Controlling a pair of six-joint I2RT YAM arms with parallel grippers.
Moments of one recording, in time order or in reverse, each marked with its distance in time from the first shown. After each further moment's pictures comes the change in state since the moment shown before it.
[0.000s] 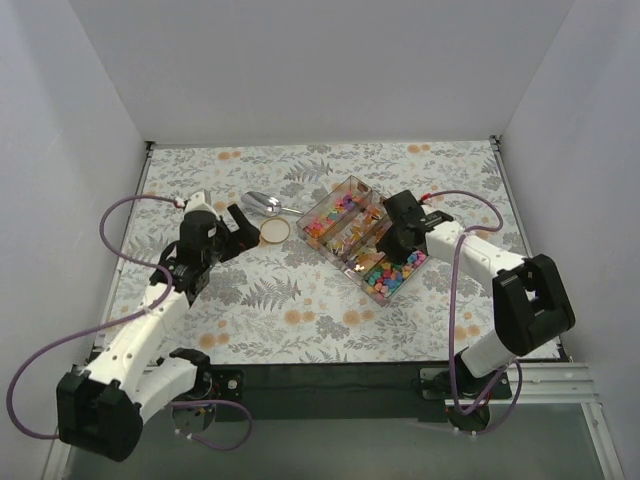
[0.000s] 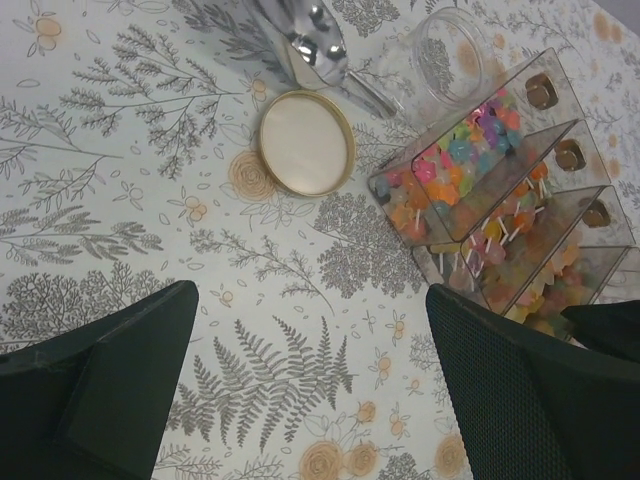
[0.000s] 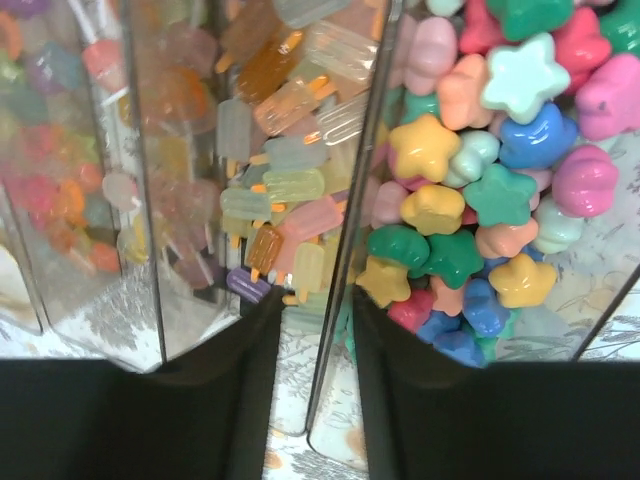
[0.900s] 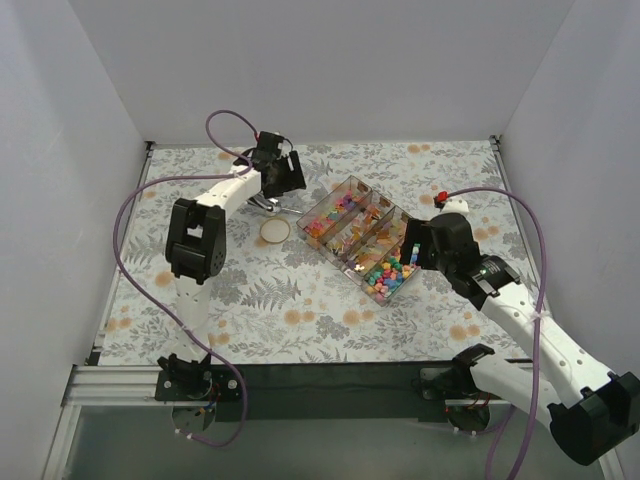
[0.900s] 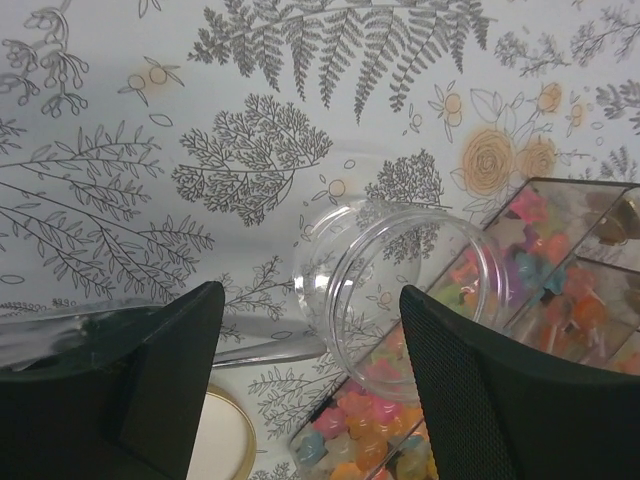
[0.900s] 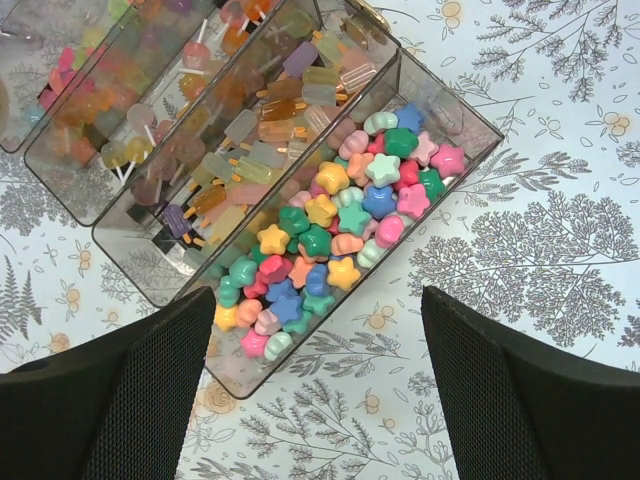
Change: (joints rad) left arm -0.042 1.273 1.120 -0.148 0.146 0.110; right arm 0.006 -0.616 -0.213 0.028 0.109 -0.692
